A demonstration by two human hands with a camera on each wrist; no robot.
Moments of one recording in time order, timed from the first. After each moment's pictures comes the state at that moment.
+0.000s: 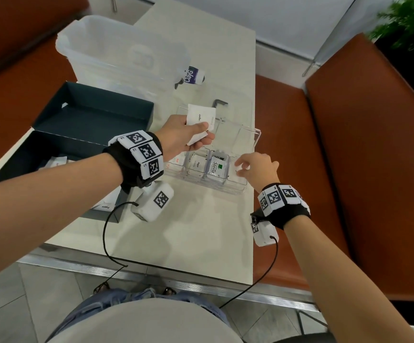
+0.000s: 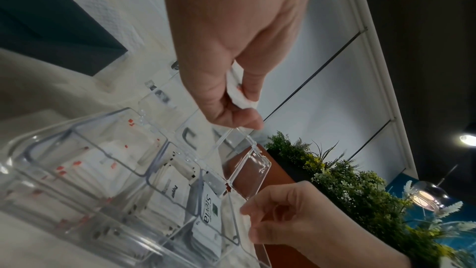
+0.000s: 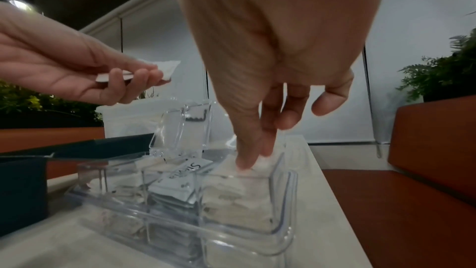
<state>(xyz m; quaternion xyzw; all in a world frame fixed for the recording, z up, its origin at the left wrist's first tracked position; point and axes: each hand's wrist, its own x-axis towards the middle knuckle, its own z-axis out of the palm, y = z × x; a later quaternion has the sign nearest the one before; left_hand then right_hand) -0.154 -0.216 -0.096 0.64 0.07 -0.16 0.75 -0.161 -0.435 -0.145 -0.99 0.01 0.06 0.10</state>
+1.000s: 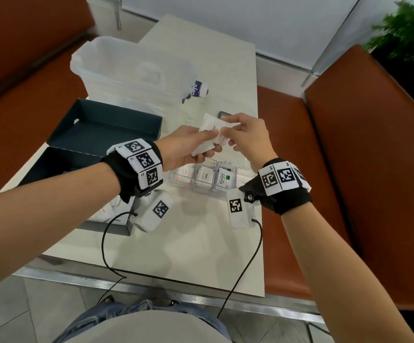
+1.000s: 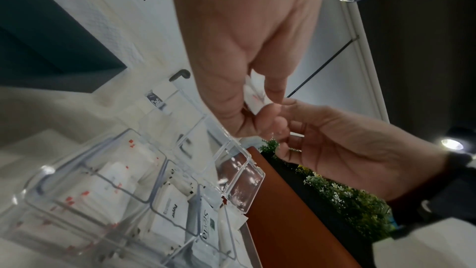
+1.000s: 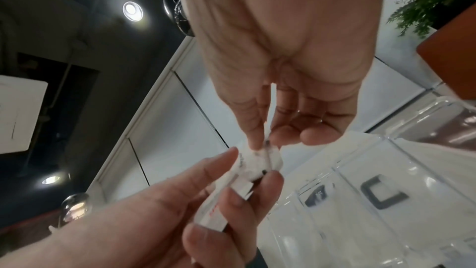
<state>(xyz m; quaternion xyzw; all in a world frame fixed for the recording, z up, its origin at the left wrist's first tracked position) -0.155 -0.200 -0.081 0.64 0.03 -0.23 0.73 -0.152 -0.355 -0.056 -0.87 0.00 -0.03 0.50</state>
